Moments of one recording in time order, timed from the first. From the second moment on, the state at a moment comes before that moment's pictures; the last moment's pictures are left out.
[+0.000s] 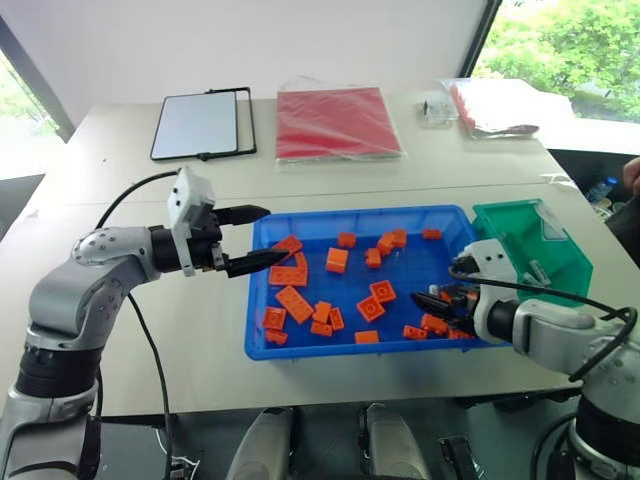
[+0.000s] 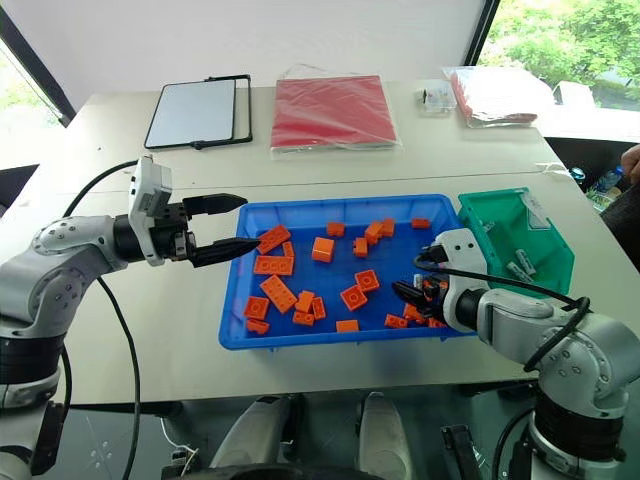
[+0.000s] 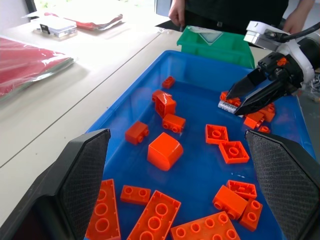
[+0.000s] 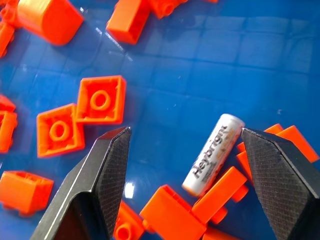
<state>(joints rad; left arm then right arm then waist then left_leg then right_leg) -0.43 0.73 0.10 -0.28 -0.67 0.64 -0.98 -0.24 -0.56 -0.40 -0.62 1.03 1.61 -0.05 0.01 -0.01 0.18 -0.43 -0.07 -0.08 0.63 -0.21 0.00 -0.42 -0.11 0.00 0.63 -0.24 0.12</state>
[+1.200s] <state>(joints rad) -0.45 0.71 0.09 -0.23 -0.66 0.62 -0.99 -0.54 -0.86 -0.39 -0.35 0.86 1.48 0.05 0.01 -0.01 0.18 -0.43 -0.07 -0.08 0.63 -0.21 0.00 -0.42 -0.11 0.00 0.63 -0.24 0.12</state>
